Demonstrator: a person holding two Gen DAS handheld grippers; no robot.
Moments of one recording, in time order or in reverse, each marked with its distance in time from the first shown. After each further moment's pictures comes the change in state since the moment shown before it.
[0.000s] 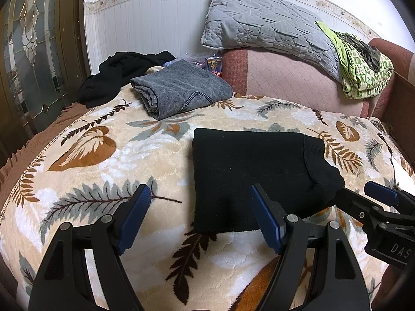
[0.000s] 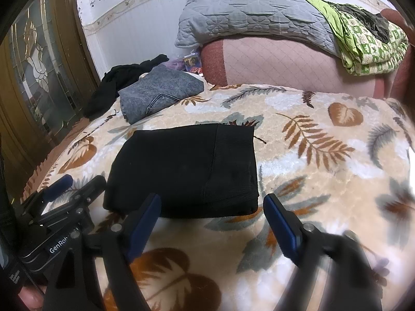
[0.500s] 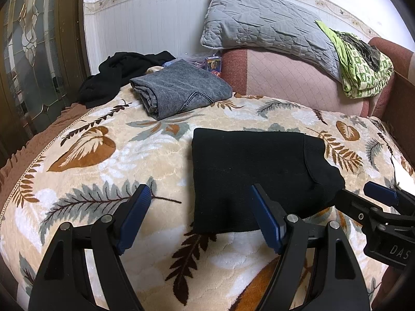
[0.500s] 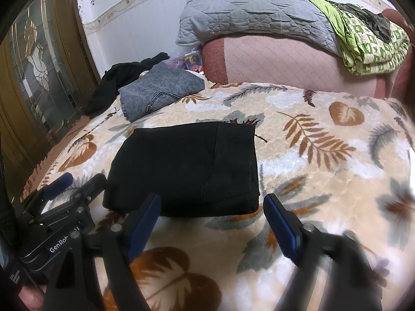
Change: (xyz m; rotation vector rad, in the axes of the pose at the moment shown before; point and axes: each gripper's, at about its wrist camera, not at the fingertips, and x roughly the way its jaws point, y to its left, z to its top) left arm 0.001 0.000 0.000 0.004 -0.001 0.001; right arm 0.001 0.001 0.000 -0.002 0.005 -0.001
